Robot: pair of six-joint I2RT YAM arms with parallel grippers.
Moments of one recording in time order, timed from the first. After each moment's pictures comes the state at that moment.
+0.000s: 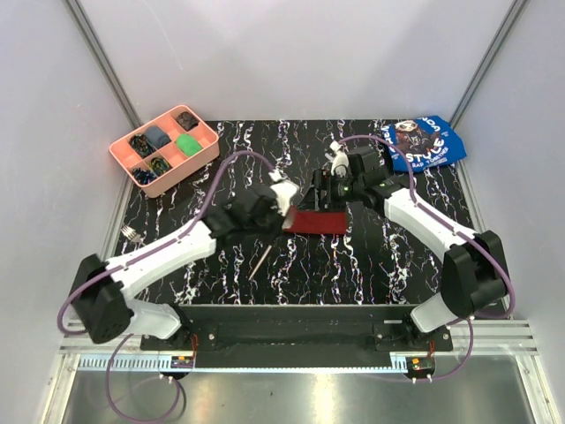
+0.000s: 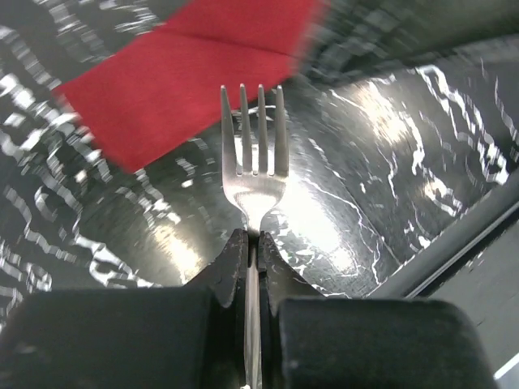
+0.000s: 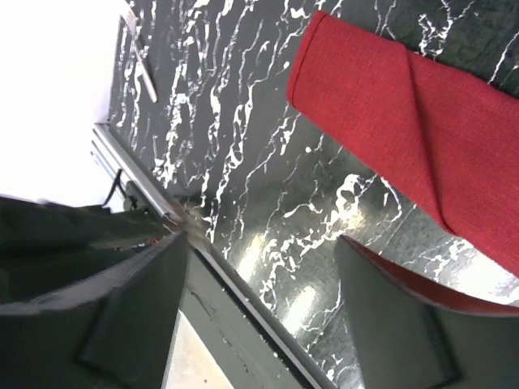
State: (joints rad) left arm -0.80 1.31 1.04 -0.51 0.01 -0.19; right arm 0.46 1.53 1.13 -0.31 -0.59 0.50
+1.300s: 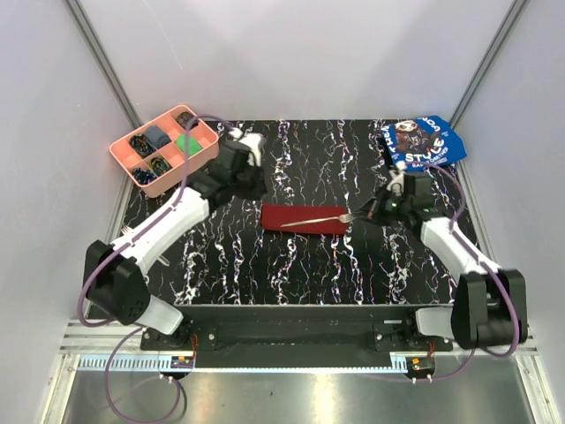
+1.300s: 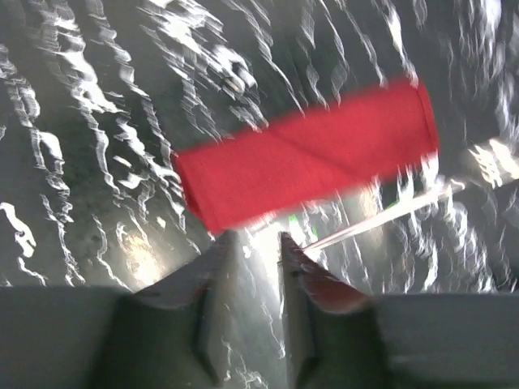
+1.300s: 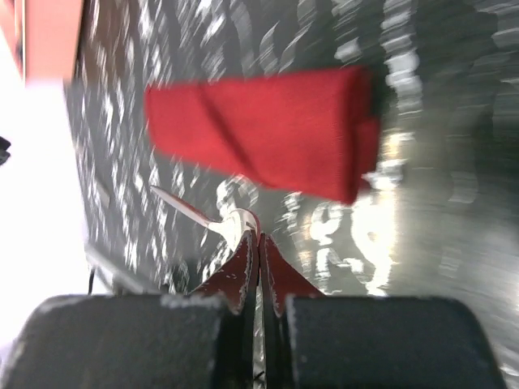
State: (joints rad) left arm -0.61 1.47 1.26 -0.52 -0.02 -0.29; right arm 0.14 1.33 0.79 -0.21 -0.56 0.59
